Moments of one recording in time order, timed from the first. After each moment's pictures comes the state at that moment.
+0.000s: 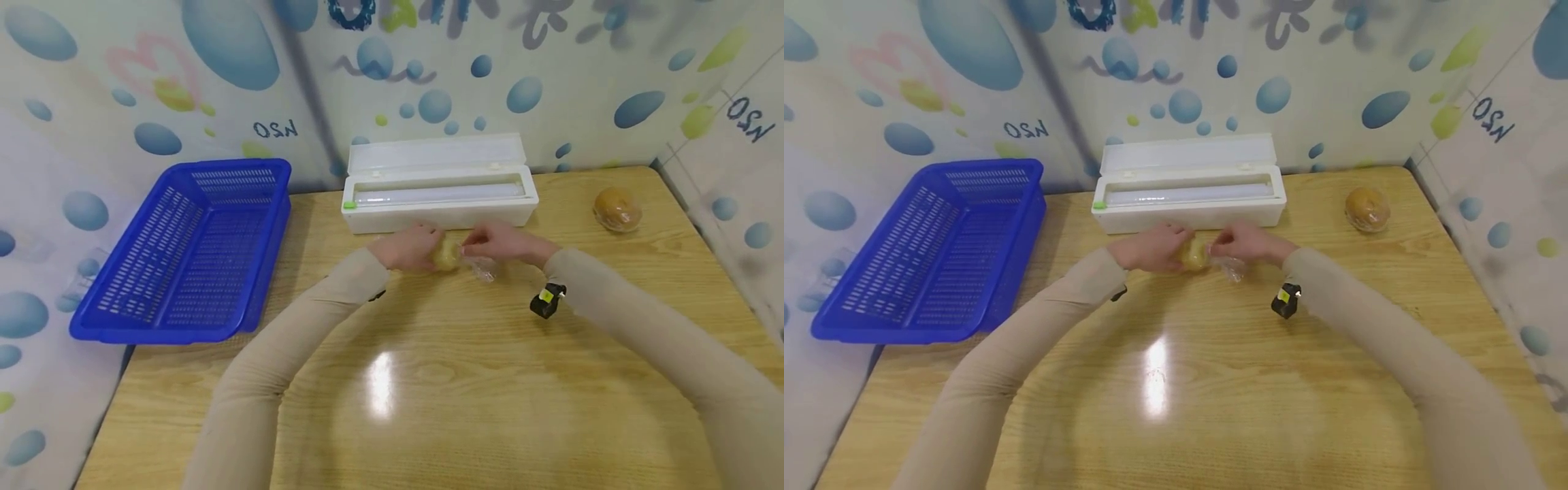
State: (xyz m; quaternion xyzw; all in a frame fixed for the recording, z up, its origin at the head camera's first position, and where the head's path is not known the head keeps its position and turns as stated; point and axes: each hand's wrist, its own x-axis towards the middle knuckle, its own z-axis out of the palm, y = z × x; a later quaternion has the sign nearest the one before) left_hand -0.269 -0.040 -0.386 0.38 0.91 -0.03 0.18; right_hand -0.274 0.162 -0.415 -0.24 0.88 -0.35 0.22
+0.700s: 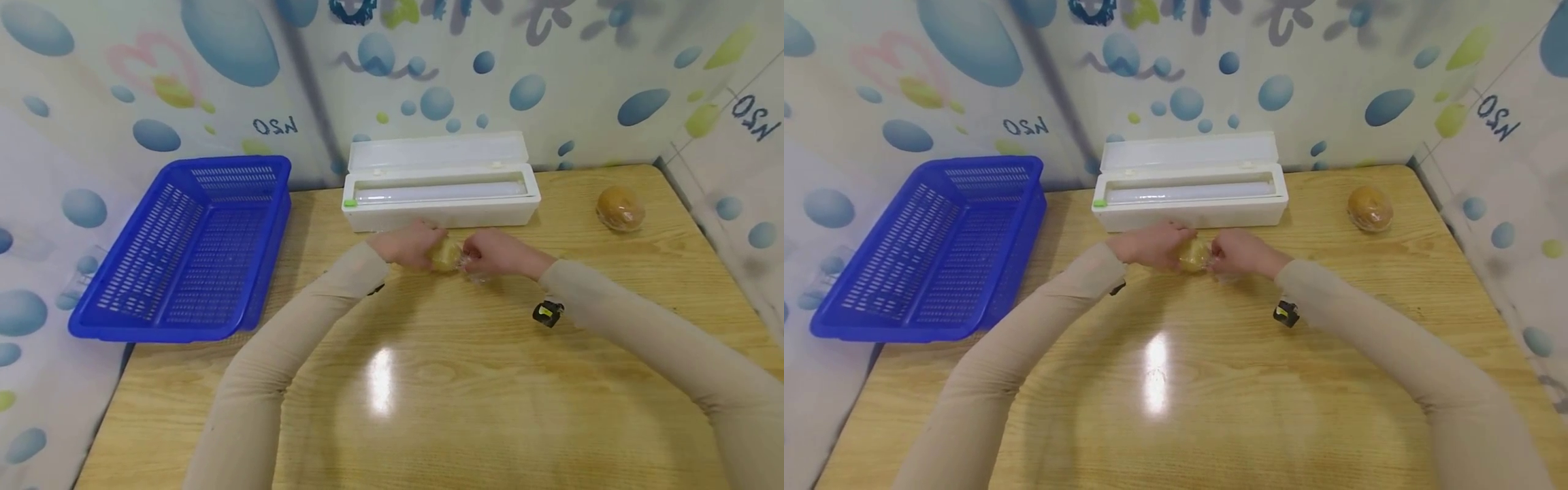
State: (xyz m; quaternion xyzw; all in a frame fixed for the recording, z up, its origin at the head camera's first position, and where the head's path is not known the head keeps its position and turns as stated) left_hand -0.274 -0.043 -0.383 0.39 0.90 -0.02 0.20; right_hand -0.258 0.145 -0.407 -0.31 0.91 -0.22 0.17
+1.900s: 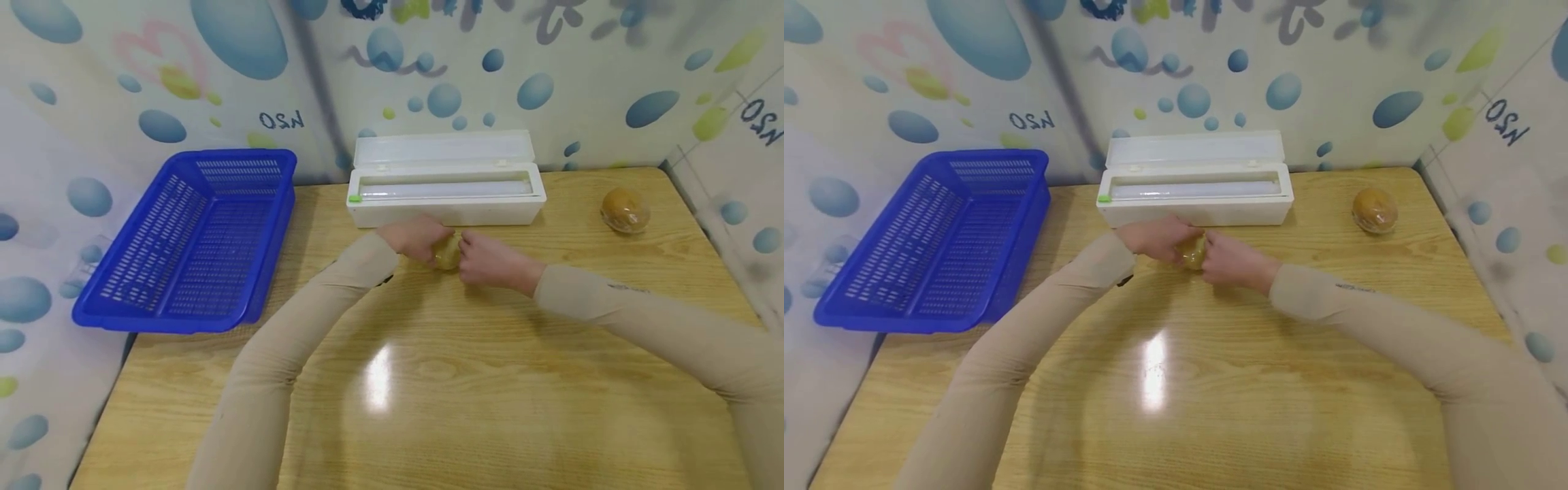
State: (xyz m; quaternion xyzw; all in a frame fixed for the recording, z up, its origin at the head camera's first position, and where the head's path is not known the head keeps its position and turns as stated) left_hand -0.283 -0.040 -0.377 0.44 0.87 -0.02 0.20; right_hand -0.241 0.126 -0.408 -0.60 0.72 0.31 -0.19
